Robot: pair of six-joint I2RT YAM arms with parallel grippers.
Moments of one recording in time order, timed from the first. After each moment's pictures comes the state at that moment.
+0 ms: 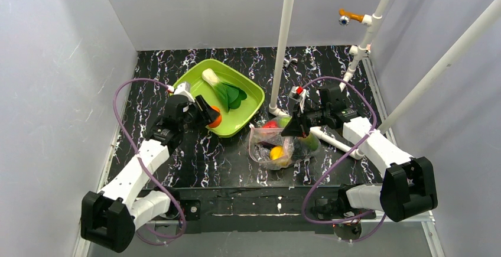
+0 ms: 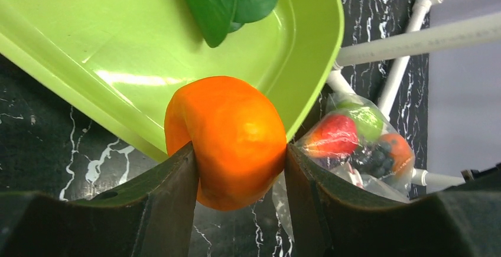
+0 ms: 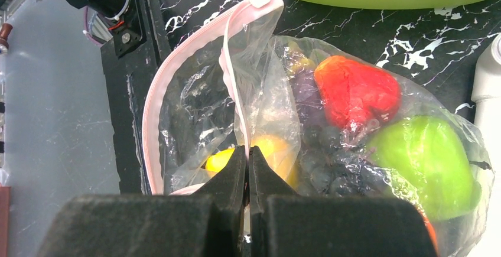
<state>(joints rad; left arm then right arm) -0.34 1.01 0.71 -0.24 0.08 -0.67 0.34 1.27 0.85 -0.41 -0.99 -0.23</state>
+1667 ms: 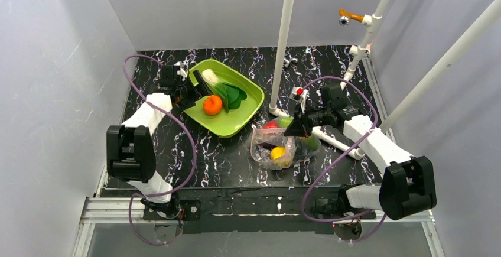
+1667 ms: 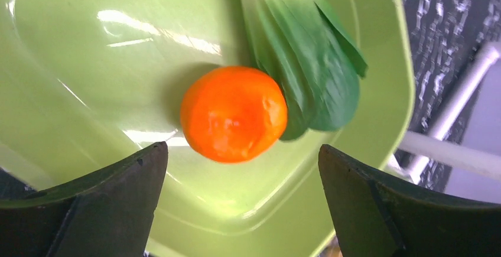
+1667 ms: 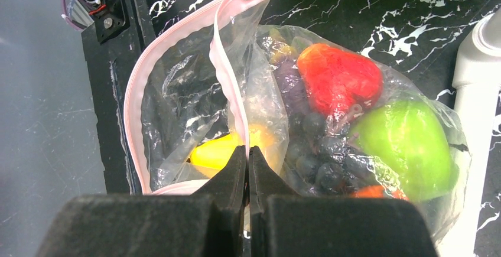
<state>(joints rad) -0.08 1.62 1.14 -0.36 0.24 -0.57 0.32 1.28 0.88 -0.50 -0.96 -0.34</state>
